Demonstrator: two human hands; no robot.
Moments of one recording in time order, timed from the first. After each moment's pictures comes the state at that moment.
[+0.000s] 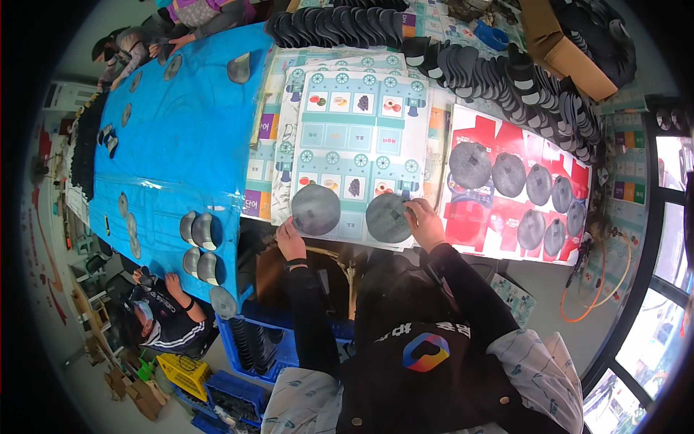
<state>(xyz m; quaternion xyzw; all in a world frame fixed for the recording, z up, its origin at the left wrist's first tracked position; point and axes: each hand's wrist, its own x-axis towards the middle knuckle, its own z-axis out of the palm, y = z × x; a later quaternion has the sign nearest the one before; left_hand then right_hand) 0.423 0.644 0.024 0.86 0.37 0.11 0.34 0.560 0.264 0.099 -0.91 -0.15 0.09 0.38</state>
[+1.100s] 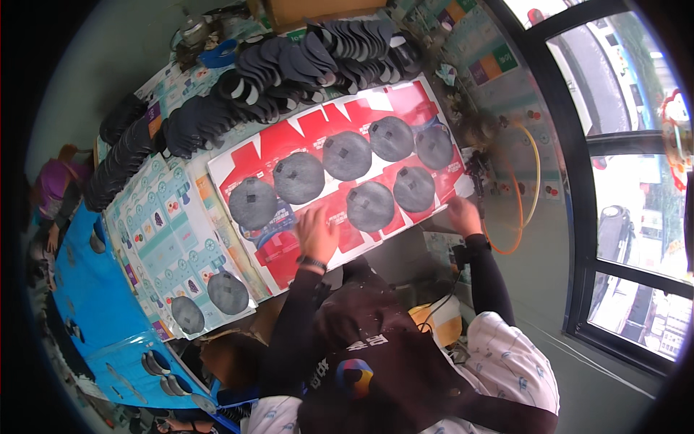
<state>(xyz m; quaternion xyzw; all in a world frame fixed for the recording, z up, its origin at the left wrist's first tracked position) 0.613 0.039 0.119 0.93 -0.17 -0.02 0.34 0.494 -0.366 0.154 -0.96 0.20 0.02 0.20</state>
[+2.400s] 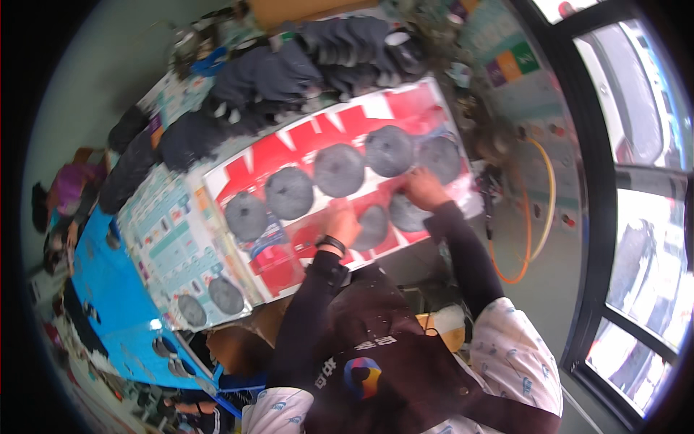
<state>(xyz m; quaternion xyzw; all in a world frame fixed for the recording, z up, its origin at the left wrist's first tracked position) 0.659 -0.086 0.096 0.92 -0.18 -0.27 0.24 0.645 -0.378 0.080 -0.98 -0.07 0.11 0.14</state>
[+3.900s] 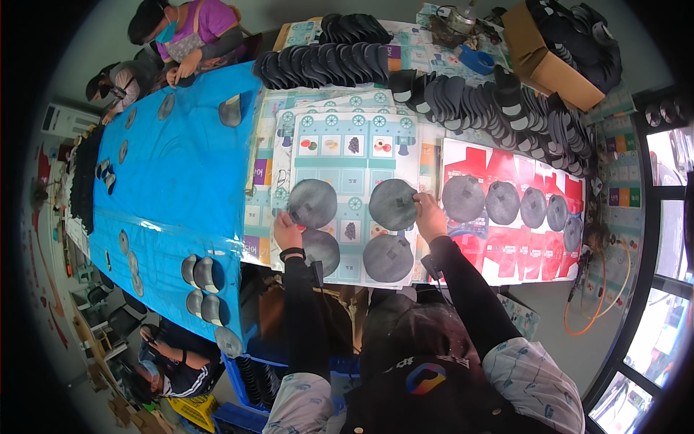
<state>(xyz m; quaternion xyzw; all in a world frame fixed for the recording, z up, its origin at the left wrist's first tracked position) 0.583 0.675 0.000 0.86 0.36 0.13 0.33 0.679 0.271 0.081 -0.94 -0.06 0.03 0.34</state>
